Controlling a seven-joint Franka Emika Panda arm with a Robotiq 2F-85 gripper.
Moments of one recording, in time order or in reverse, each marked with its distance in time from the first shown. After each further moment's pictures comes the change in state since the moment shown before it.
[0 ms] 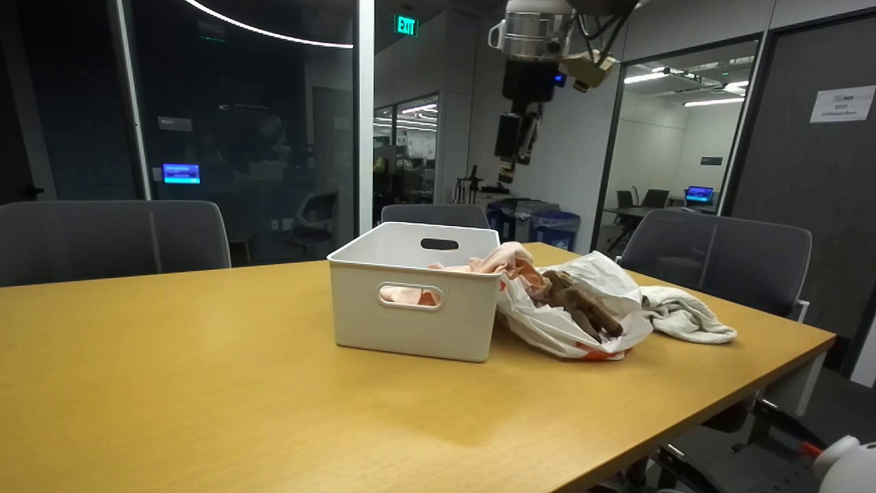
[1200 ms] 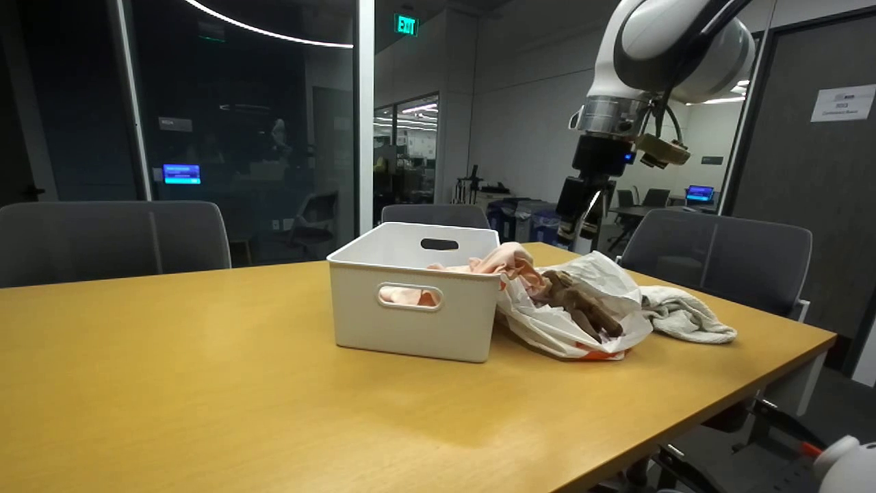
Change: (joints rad) arm -0.056 -0.068 -0.181 -0.323 0.351 0.196 -0.165
